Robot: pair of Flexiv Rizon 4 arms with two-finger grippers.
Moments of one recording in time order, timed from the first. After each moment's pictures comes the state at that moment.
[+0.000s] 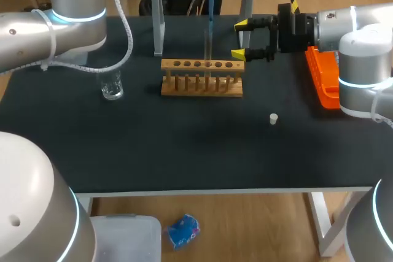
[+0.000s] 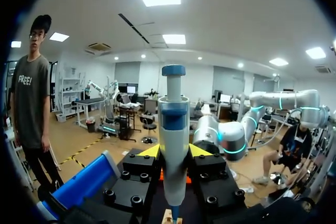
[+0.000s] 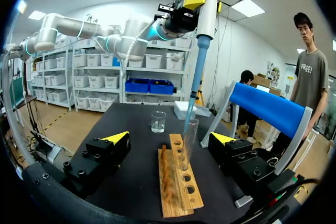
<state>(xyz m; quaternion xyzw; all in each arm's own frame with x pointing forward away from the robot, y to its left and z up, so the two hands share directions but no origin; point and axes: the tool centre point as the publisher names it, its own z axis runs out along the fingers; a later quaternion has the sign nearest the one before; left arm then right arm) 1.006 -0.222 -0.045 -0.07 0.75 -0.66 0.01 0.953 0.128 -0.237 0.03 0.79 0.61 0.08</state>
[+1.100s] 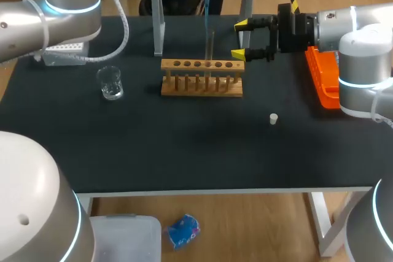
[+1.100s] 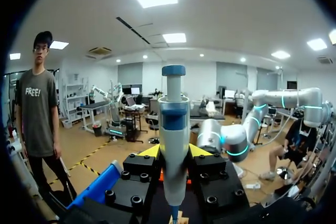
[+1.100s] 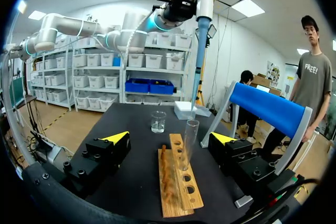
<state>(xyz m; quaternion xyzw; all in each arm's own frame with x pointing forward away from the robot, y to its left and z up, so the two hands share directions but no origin) 1.003 -0.216 -0.007 -0.06 0.75 -0.65 0.05 0.953 0.128 -0.237 0.03 0.79 0.61 0.08</state>
